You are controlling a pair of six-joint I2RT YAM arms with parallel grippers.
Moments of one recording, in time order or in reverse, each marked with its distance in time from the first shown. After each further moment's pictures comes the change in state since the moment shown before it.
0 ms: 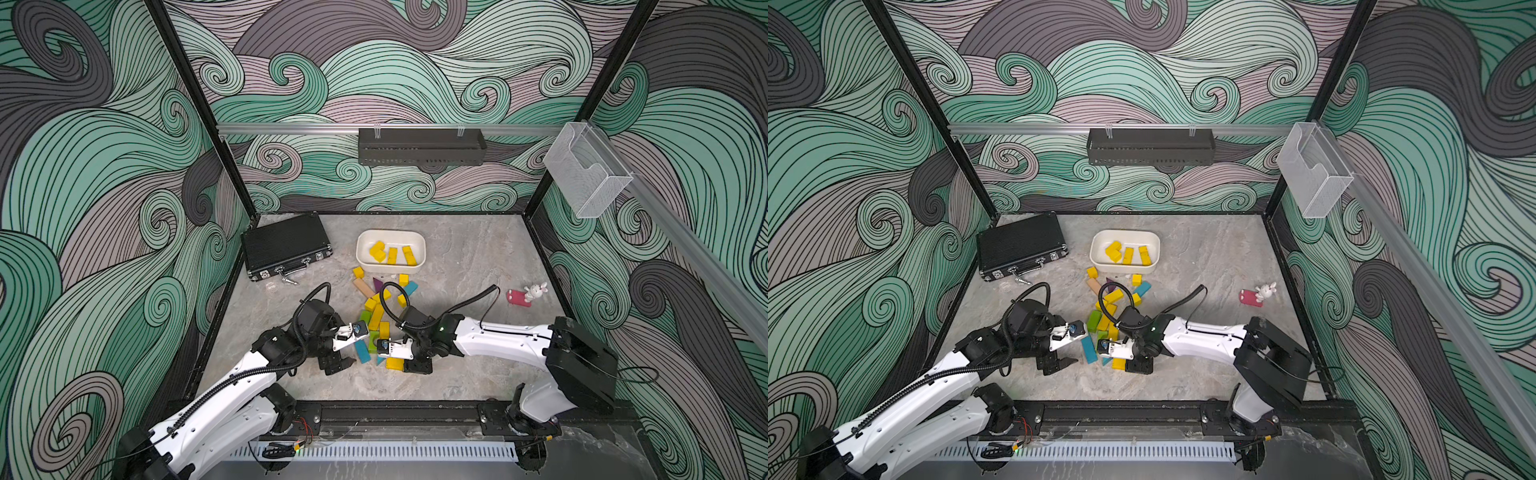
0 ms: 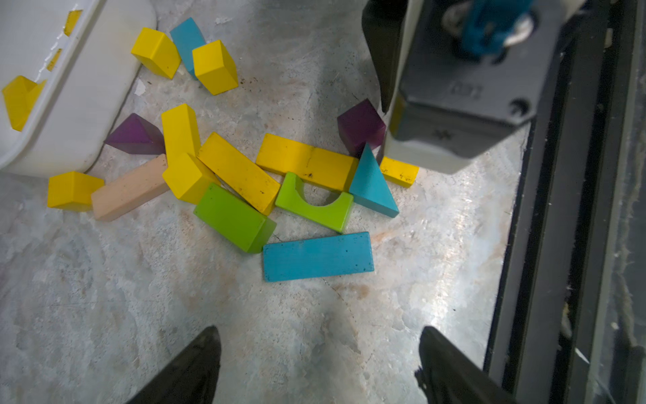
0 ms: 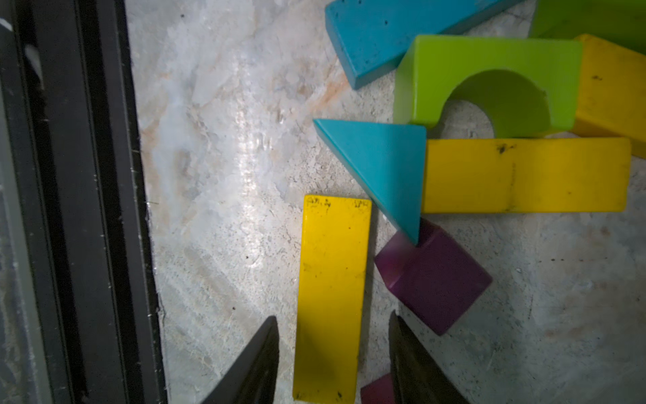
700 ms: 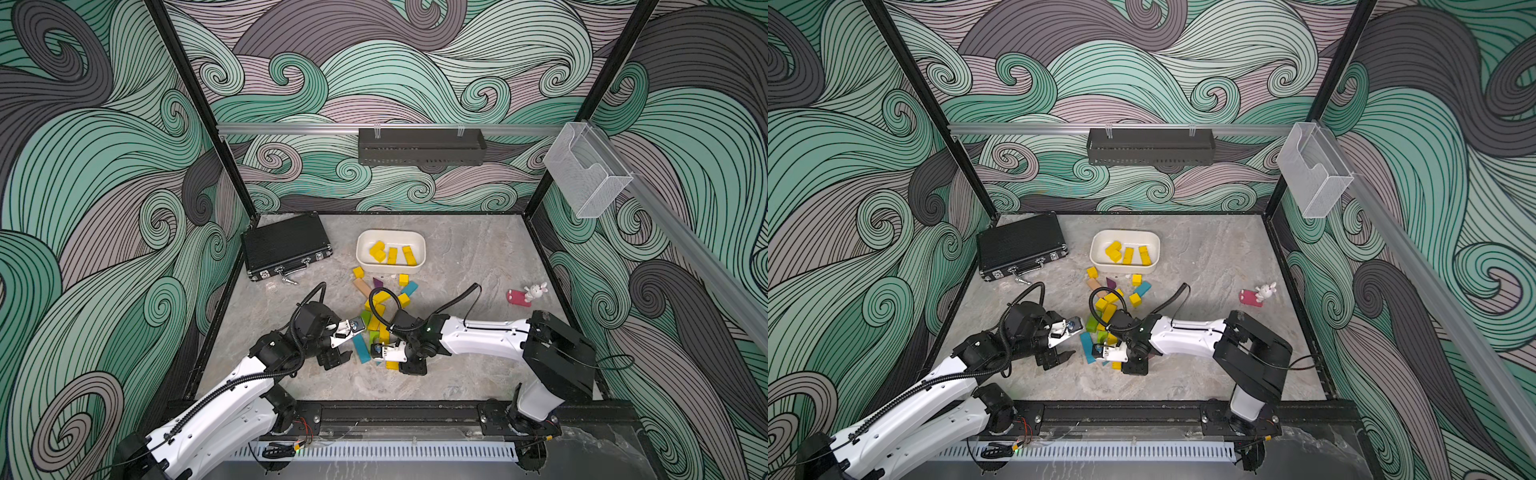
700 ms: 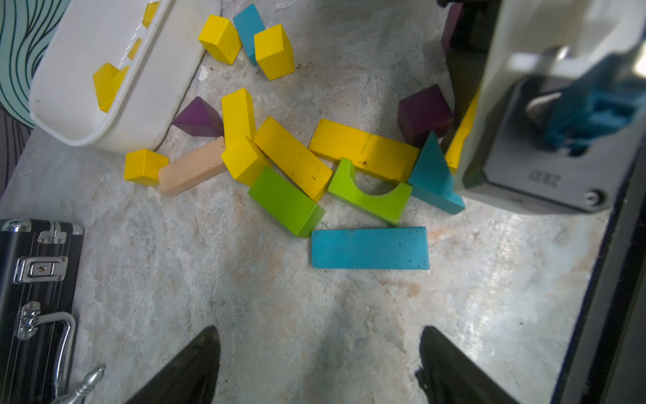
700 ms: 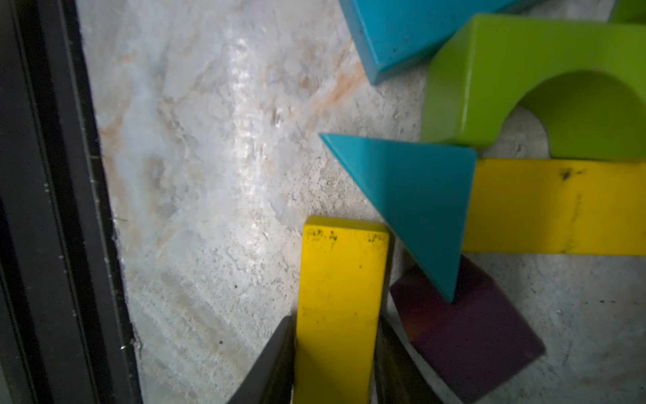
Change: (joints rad) left arm -0.005 -0.026 -0.031 0.059 -0.149 -0.023; right arm 0.029 0.092 0.055 -0.034 0.027 -0.008
